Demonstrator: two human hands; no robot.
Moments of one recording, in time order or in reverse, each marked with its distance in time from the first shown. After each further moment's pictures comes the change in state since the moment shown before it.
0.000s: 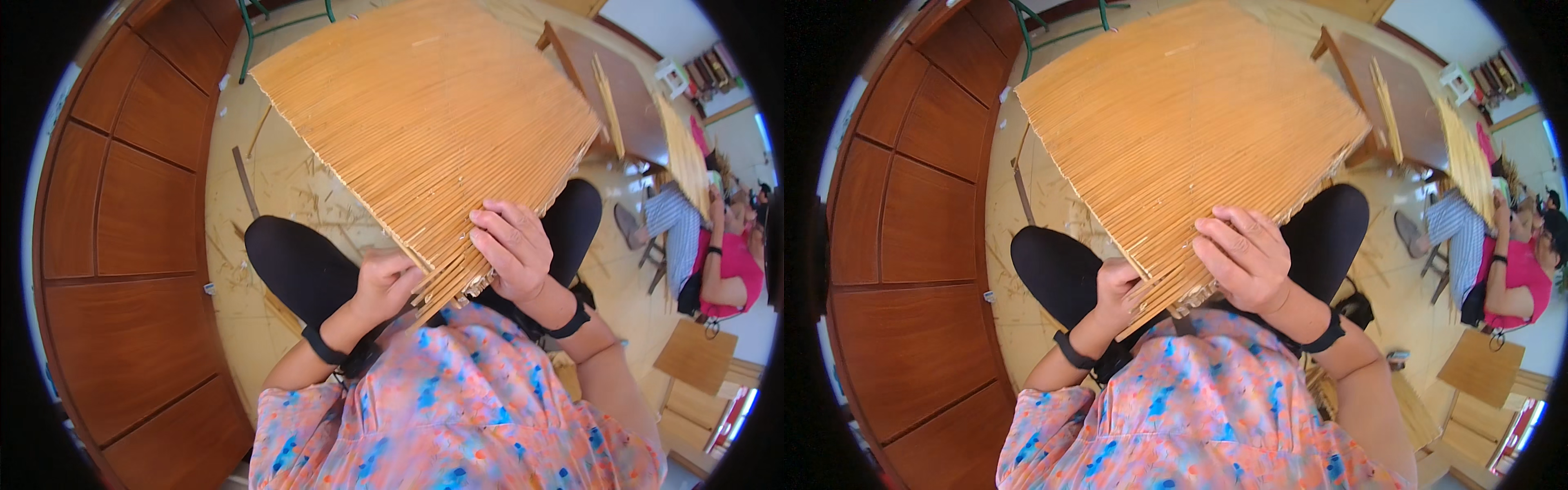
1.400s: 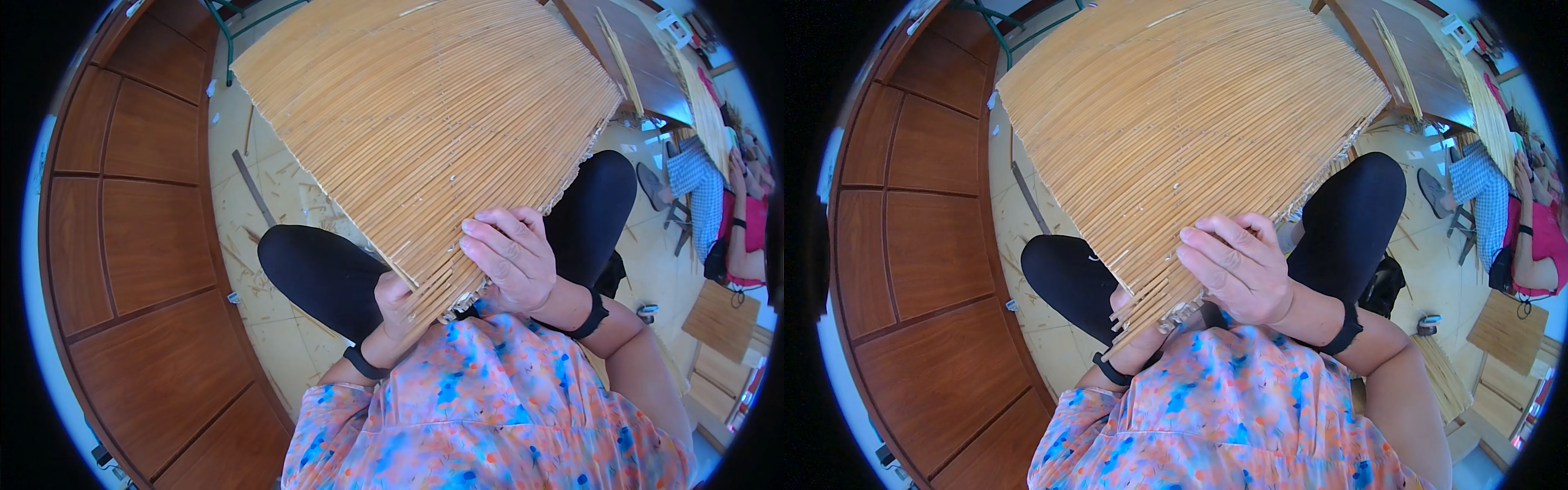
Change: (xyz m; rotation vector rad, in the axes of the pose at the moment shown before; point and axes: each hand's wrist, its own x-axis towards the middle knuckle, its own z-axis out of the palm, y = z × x) left_hand -0.018 -0.007 0.033 -0.463 0.356 -0.307; right_hand -0.018 -0.015 0.017 0.088 -0.086 0.150
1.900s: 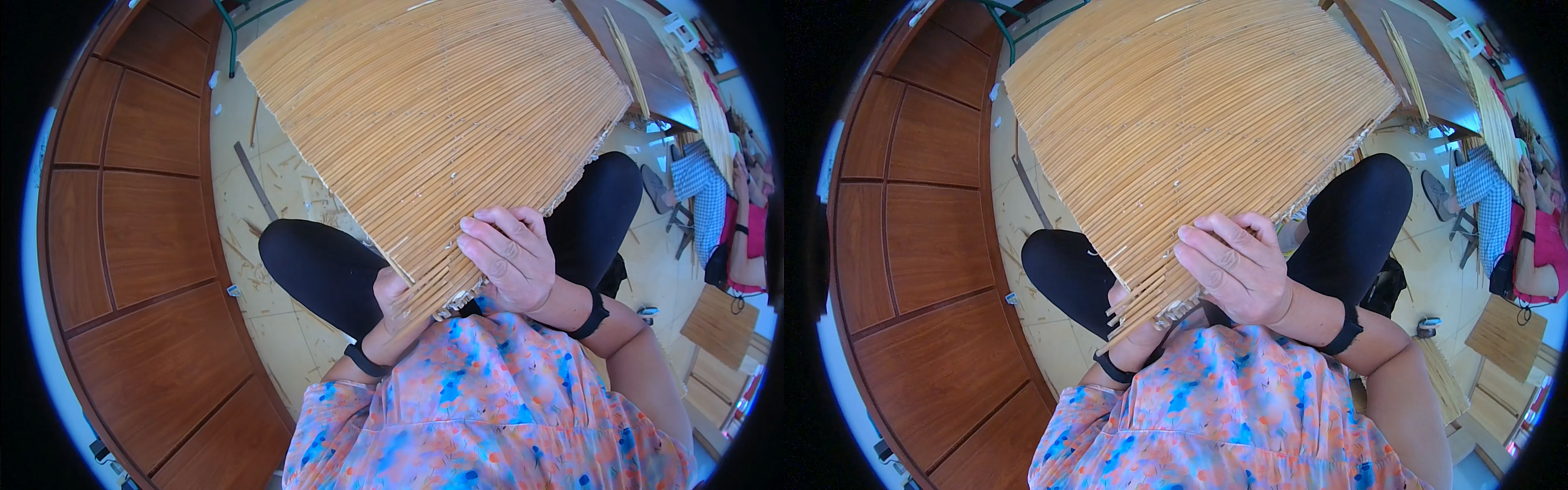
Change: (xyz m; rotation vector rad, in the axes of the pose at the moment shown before) left_hand 0.001 -0.003 0.008 -0.075 0.081 -0.053; right_hand 0.000 0.002 -0.001 0.003 -0.035 -0.012
